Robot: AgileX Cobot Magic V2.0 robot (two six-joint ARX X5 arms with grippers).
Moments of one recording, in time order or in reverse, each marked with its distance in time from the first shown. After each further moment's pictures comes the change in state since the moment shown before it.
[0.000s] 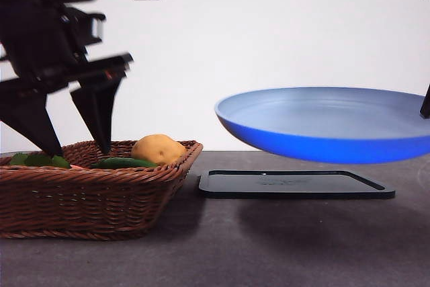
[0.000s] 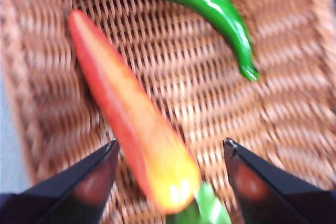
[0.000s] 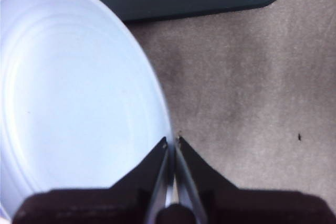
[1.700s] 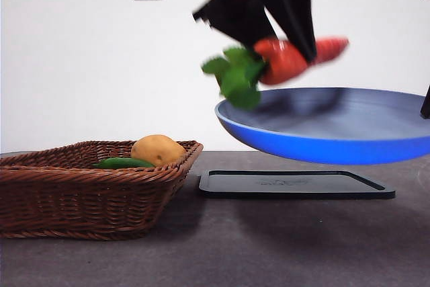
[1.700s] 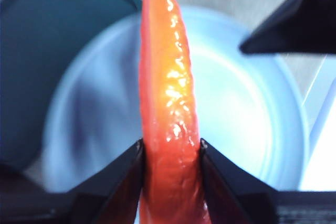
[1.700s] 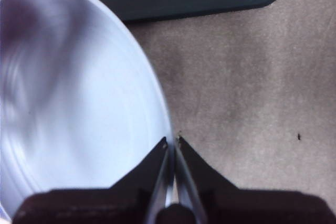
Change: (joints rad) left arm -0.493 0.209 0.462 -0.026 0.072 0.244; right arm 0.000 0.000 0.000 0.000 0.002 -0.001
